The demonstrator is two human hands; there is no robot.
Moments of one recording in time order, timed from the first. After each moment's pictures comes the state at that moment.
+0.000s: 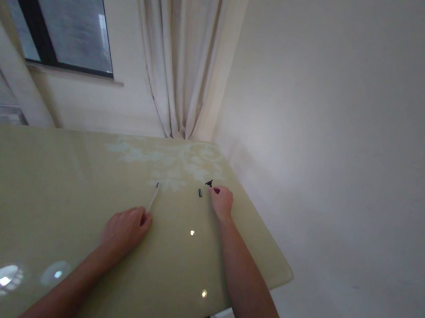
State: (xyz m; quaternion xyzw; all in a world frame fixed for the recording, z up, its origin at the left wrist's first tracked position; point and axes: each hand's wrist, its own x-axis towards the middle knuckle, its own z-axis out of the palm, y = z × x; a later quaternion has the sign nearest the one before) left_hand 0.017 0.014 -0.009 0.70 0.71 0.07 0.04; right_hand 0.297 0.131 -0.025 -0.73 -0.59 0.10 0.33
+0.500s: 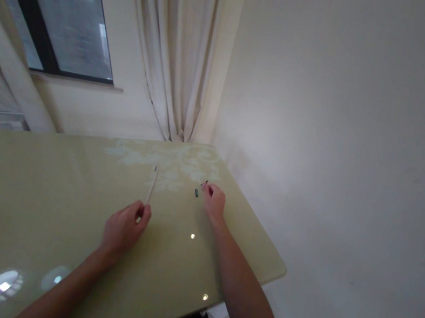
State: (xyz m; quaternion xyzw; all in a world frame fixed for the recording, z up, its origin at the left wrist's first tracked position) left_hand 0.023 0.006 -0.006 0.68 0.68 0.27 0.00; right_hand 0.272 0.107 -0.010 -0.63 -0.62 0.14 0.45
